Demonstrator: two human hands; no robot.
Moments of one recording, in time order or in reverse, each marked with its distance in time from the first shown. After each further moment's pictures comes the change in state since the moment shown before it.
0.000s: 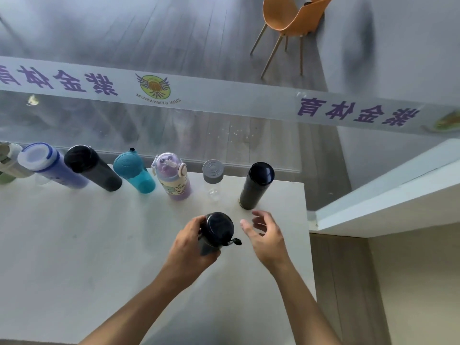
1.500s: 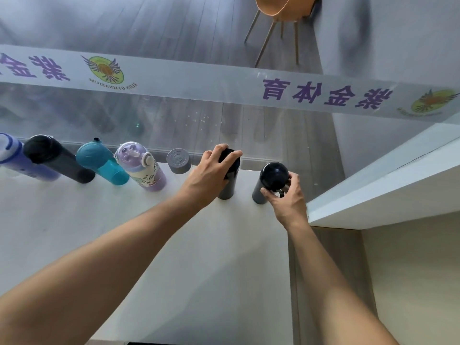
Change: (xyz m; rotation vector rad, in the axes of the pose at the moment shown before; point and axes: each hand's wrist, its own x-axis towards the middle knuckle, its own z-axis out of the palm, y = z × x) left_hand 0.136 0.117 0.047 0.525 -0.060 0.319; right_hand 0.092 0.036 -0.117 -0.074 0.192 -0.097
